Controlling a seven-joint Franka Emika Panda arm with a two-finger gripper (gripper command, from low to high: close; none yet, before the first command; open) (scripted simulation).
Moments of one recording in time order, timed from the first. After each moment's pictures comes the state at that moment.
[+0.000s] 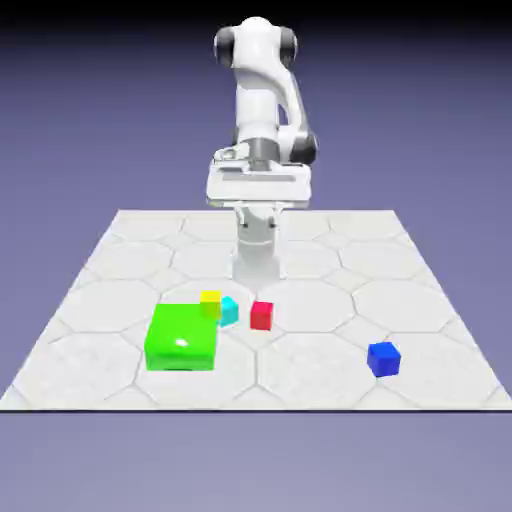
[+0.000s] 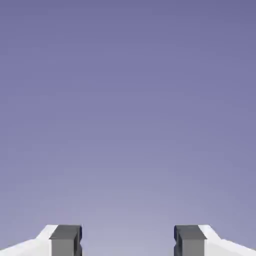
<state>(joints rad) 0.03 -0.53 -0.01 -2.79 0.05 2.99 0.75</state>
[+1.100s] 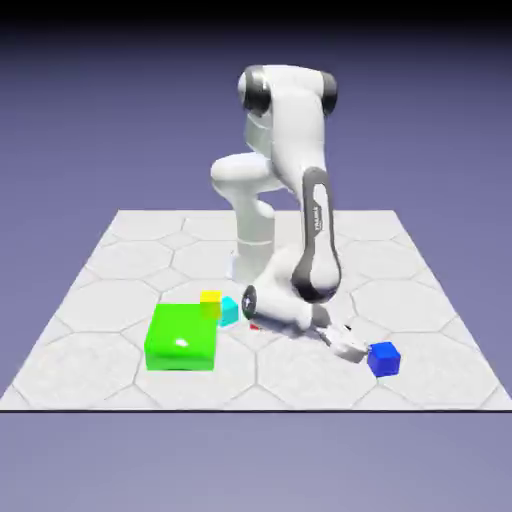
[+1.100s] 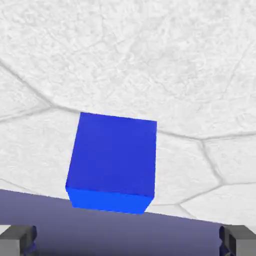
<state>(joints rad) 0.47 0.56 -0.28 -2.25 1.49 1.81 1.13</state>
